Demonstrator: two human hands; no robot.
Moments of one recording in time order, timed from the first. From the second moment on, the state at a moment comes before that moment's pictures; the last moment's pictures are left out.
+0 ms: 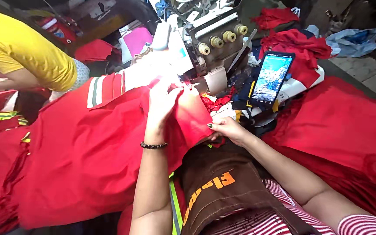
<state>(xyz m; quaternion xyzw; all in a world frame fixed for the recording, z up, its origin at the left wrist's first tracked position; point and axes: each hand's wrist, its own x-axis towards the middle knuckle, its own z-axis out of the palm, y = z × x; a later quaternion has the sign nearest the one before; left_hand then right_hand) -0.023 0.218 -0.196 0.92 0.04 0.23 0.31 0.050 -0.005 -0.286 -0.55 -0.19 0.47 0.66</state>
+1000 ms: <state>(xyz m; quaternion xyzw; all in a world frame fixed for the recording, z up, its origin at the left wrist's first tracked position) -0.016 0.136 -0.265 0.91 0.21 0.36 -0.06 0.018 -0.027 -0.301 -0.57 -0.25 0.36 0.70</state>
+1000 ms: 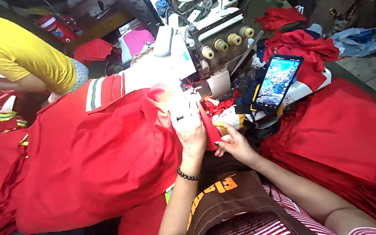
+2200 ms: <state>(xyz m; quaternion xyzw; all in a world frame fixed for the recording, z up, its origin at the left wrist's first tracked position) -0.090 0.198 -0.234 0.71 0.29 0.63 0.11 0.067 0.090 -0.232 -0.60 -0.47 0.18 0.62</state>
